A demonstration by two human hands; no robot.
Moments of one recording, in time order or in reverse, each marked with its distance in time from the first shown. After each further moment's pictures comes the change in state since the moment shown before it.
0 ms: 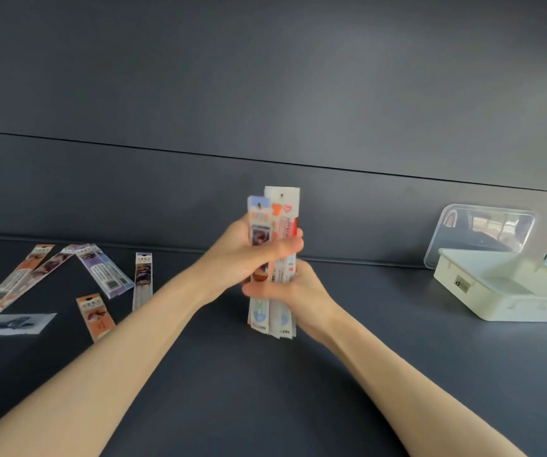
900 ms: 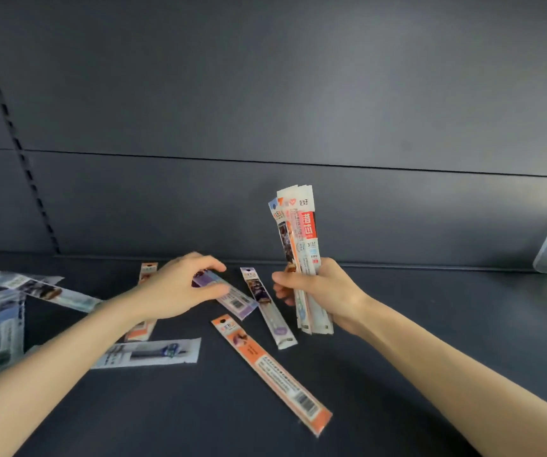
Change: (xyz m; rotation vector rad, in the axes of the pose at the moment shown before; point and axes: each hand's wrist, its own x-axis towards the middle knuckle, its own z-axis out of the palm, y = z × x) left_hand -0.062 -0.078 -0.244 0.890 0.019 -0.188; right_hand 0.086 0.011 0.126 -0.194 0.078 0.241
